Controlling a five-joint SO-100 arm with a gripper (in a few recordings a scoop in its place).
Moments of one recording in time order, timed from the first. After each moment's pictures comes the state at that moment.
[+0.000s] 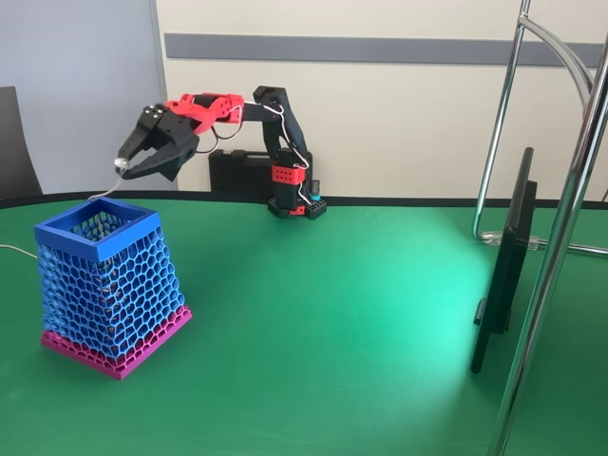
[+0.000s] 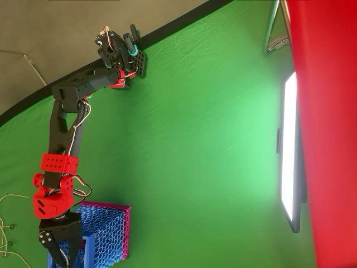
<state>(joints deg) 27.9 62.9 48.6 27.8 58.5</state>
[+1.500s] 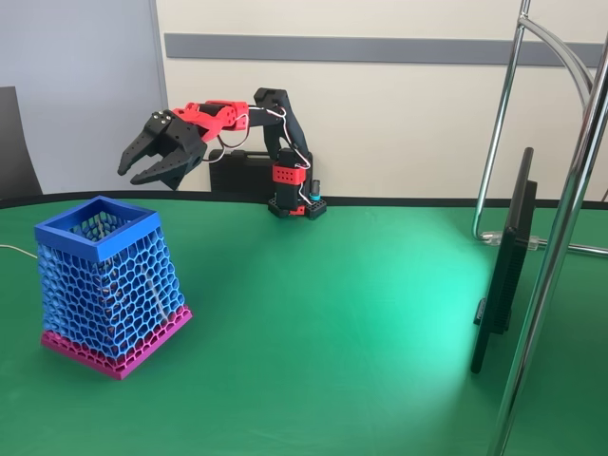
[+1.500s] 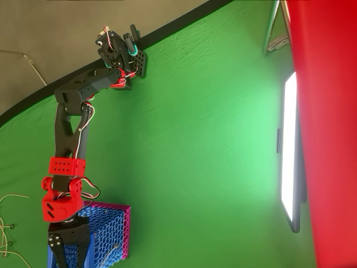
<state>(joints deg) 24.5 60.8 49.0 22.1 58.0</state>
